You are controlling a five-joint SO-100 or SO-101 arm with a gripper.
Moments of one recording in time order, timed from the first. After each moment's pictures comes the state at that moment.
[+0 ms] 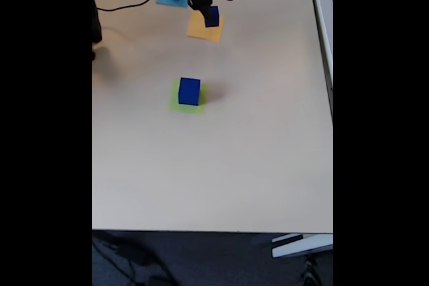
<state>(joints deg) -5.3 85.7 89.0 57.3 88.2</state>
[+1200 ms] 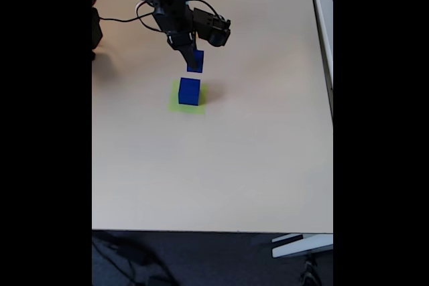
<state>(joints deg) 21.3 91.0 87.5 68.7 71.1</state>
